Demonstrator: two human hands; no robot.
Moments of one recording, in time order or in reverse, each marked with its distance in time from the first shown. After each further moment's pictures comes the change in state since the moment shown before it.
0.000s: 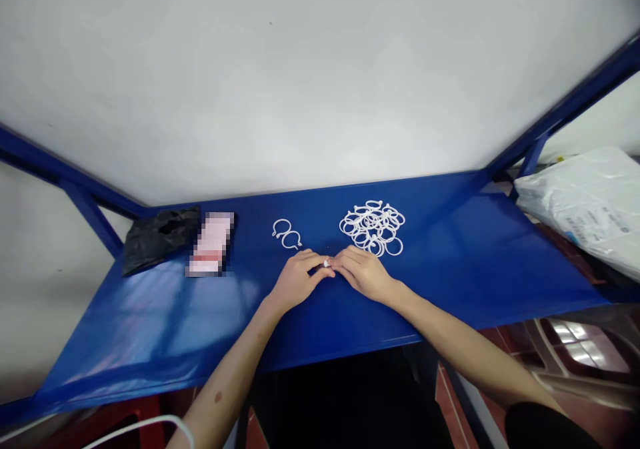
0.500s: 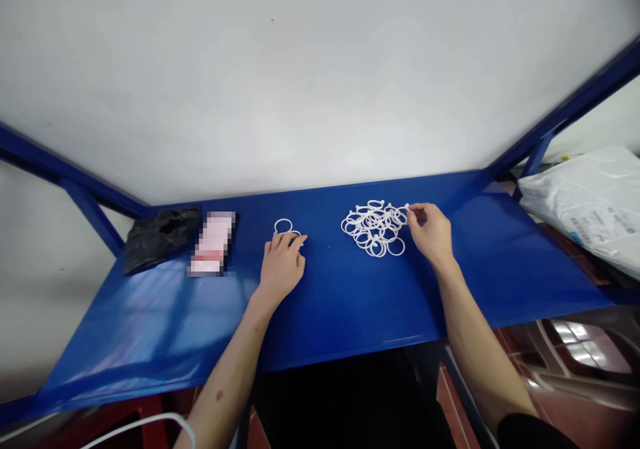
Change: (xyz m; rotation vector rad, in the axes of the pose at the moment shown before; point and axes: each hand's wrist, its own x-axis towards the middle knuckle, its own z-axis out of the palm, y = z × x) left_hand 0.001 -0.025 -0.016 0.595 0.105 -0.202; right_hand -0.027 0.086 -0.089 -0.307 0.446 0.733
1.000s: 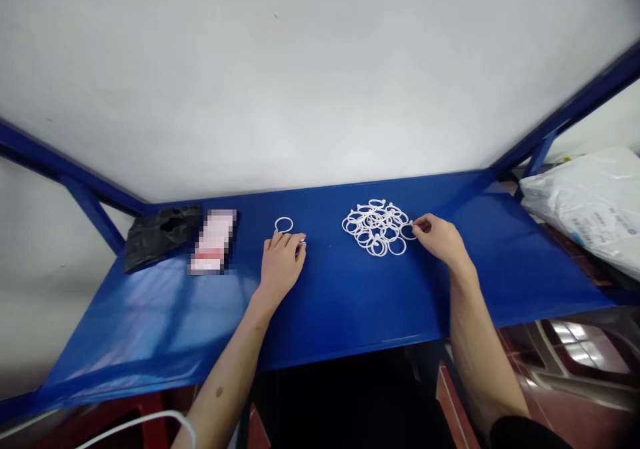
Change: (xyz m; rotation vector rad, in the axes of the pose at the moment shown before) left_hand 0.002 0.002 -0.003 -0.041 0.075 -0.033; right_hand 0.000 0.025 -0.019 -0.236 -0.376 0.286
